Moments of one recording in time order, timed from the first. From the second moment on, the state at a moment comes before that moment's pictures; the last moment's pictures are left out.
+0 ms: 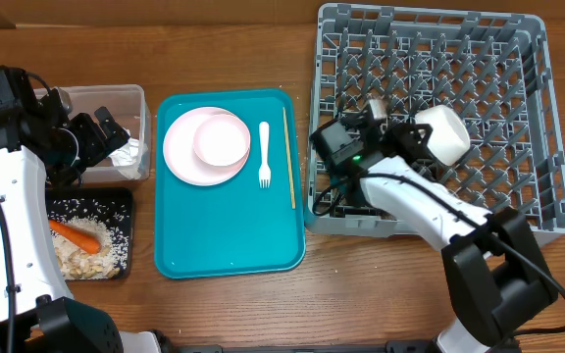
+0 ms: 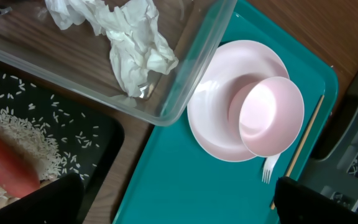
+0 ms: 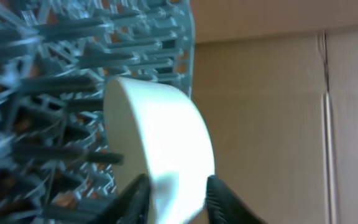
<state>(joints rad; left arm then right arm) 0.37 1.58 1.52 -1.16 0.28 -0.26 0.56 1.81 1.17 -0.74 1.32 -0.06</state>
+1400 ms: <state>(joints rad) 0.37 1.58 1.52 -1.16 0.28 -0.26 -0.06 1.56 1.42 -0.99 0.01 0.36</state>
